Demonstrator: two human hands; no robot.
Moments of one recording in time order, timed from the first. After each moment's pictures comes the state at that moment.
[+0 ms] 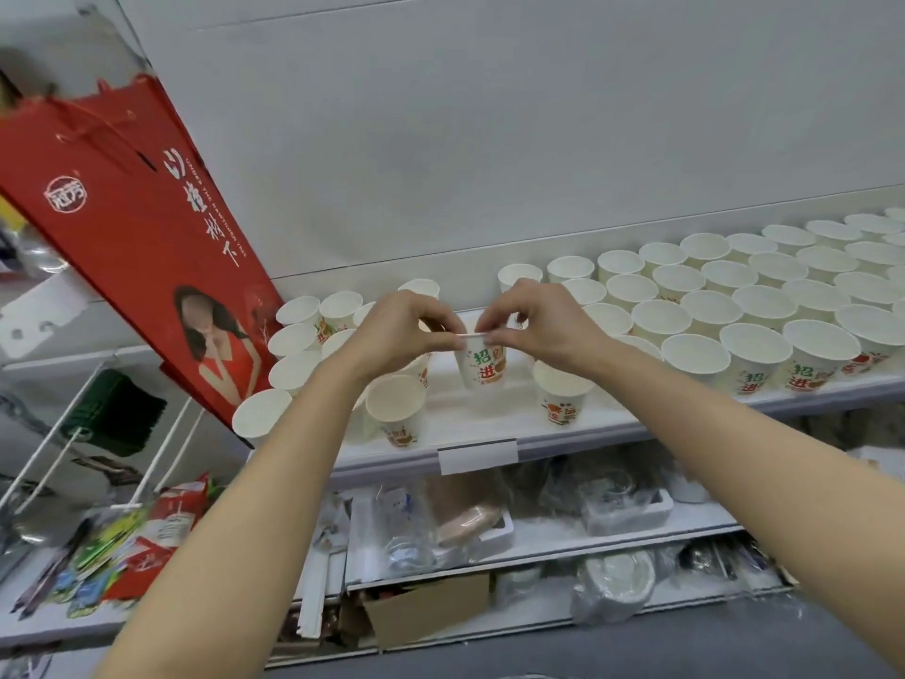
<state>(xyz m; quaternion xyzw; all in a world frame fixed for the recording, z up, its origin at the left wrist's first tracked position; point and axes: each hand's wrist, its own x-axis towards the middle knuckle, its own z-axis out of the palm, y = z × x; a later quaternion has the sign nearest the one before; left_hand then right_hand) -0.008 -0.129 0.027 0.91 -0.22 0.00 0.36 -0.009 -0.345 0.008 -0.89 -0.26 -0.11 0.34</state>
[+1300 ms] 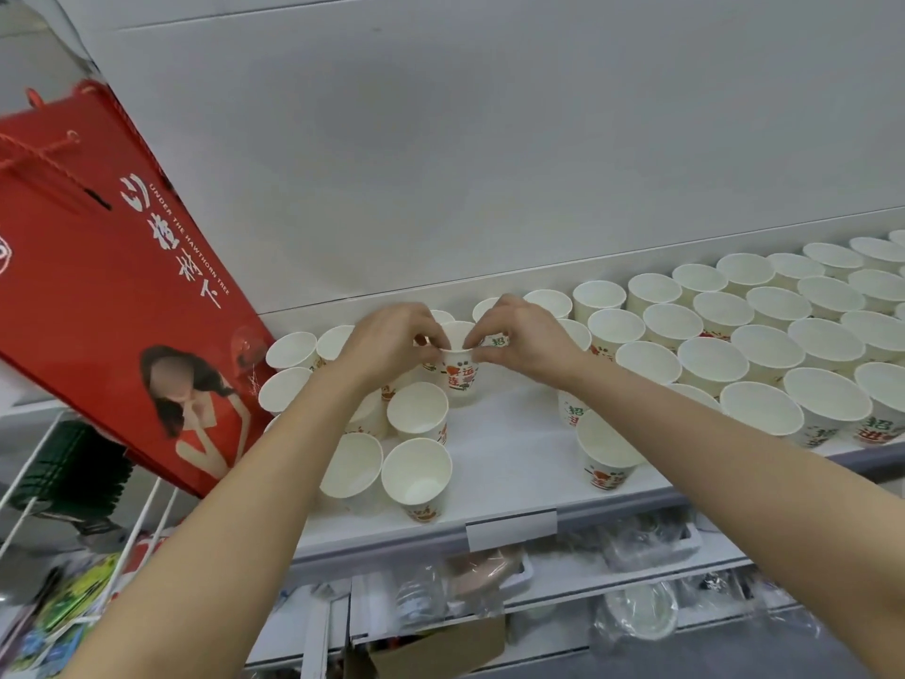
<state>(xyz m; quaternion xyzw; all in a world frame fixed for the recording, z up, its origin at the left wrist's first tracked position) 0.100 -0.092 -0.005 0.94 -0.27 0.05 0.18 0.086 -0.309 -0.023 -0.91 -0.26 -0.12 0.29</state>
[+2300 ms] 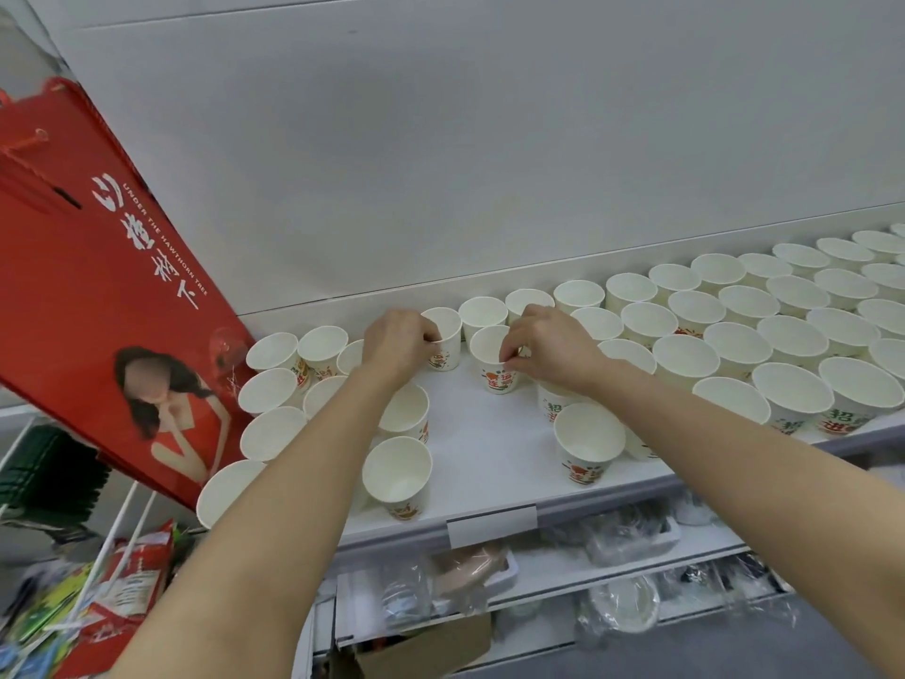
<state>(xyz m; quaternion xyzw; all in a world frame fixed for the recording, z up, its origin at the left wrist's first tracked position) 0.124 -0.132 -0.040 0.98 -0.12 0.05 0.14 0.080 -0.356 -0.037 -0.95 -0.24 -0.12 0.15</state>
